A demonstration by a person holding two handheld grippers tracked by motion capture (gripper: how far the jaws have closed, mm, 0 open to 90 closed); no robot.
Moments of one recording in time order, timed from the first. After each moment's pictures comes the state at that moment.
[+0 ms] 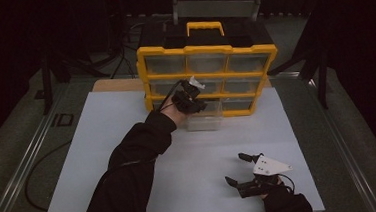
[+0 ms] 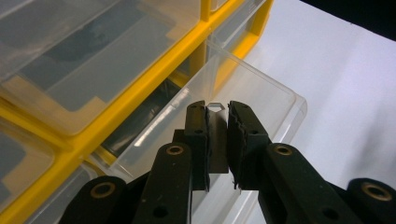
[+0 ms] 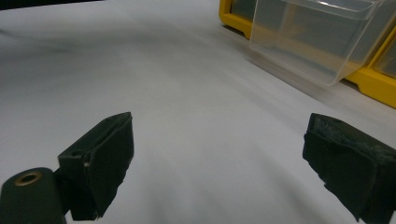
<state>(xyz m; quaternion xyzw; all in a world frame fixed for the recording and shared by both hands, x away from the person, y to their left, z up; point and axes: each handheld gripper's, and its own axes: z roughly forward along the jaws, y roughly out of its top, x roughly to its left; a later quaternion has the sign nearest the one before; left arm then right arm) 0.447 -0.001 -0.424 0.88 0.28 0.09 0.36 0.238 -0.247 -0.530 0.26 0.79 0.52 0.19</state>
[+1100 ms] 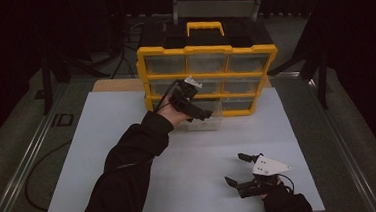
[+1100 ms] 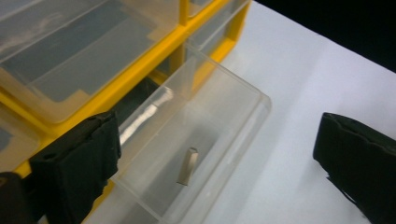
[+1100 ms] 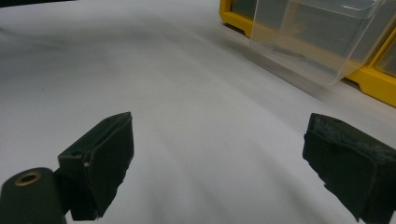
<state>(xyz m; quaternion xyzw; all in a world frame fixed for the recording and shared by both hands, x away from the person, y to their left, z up) 0.437 0.009 -0.414 0.88 0.28 0.06 0.38 0.238 -0.245 -0.530 0.26 0.80 0.51 0.19</state>
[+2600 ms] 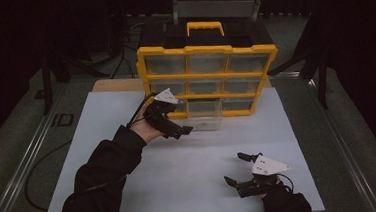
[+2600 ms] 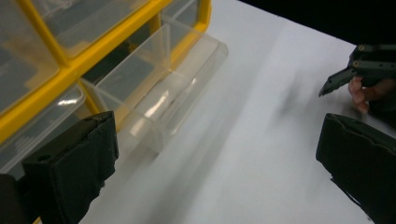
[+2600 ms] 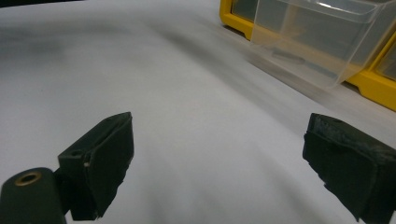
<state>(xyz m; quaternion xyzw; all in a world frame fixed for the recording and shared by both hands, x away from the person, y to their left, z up) 0.383 0.076 -0.405 0.88 0.23 0.06 0.41 0.238 -0.243 -0.529 0.26 0.80 0.51 0.19</state>
